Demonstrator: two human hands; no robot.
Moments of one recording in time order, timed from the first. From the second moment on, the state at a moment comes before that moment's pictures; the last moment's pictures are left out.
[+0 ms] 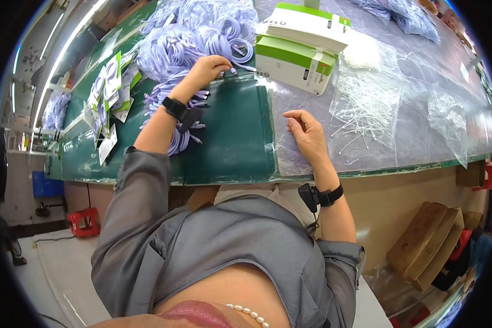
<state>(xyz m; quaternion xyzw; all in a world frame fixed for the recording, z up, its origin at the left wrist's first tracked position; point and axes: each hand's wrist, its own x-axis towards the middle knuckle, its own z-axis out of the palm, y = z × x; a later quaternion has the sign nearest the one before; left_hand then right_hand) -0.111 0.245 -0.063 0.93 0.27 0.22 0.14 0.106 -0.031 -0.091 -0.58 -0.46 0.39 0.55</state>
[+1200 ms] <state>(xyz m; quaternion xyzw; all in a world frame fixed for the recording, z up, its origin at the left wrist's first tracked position) -0.104 0.080 -0.099 0.81 0.49 0.32 0.05 0.098 -0.032 -0.090 -0.61 -0.54 0.29 0.49</state>
